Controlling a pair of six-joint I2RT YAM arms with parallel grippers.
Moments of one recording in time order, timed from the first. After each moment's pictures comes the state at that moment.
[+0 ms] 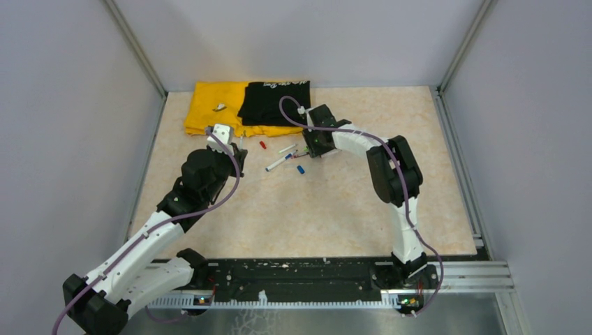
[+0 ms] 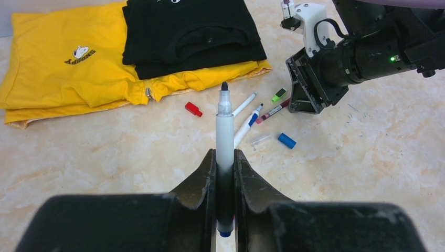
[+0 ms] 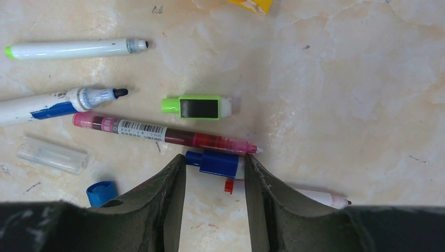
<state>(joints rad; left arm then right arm) -0.59 0.87 0.72 -0.05 -0.24 -0.13 0.52 2.12 1.56 -0.41 0.00 0.04</state>
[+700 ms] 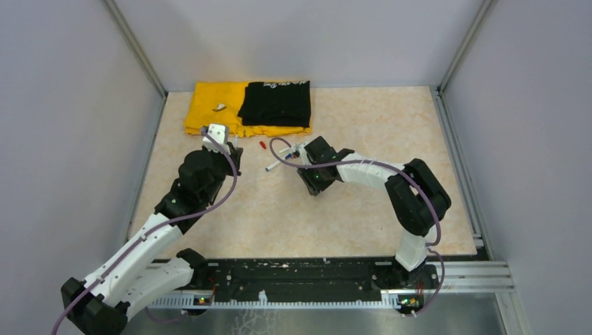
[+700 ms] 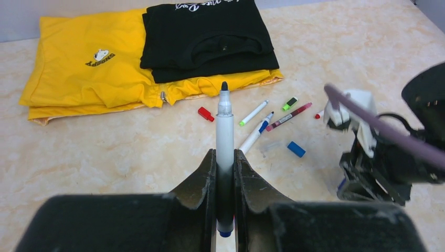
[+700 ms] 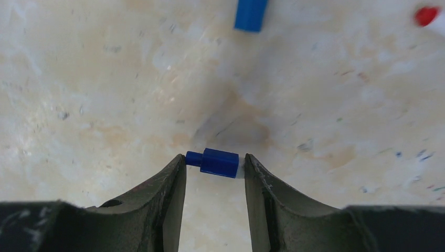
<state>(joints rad) -0.59 0.85 0.72 -0.05 -0.30 -0.13 0.68 1.78 1.15 -0.42 -0.07 -0.02</state>
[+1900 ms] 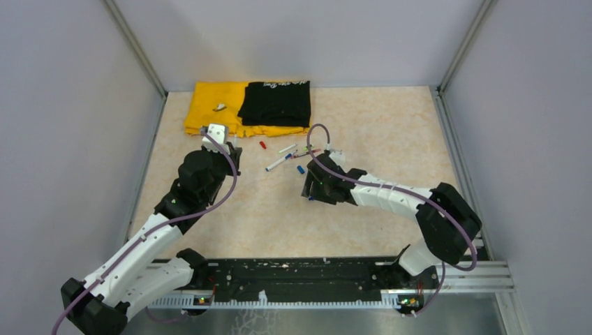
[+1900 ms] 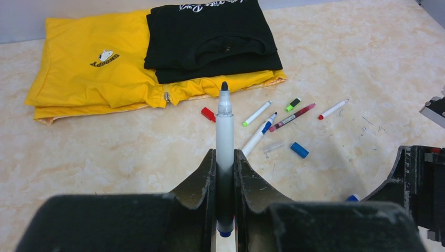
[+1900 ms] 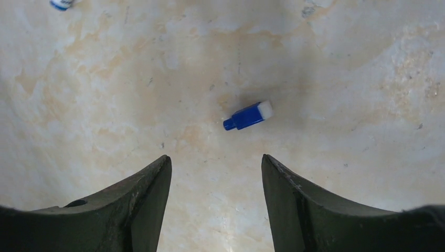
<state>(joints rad) -0.59 0.84 0.72 -0.05 -0.31 -0.12 0.83 1.49 0.90 -0.35 0.17 0.91</state>
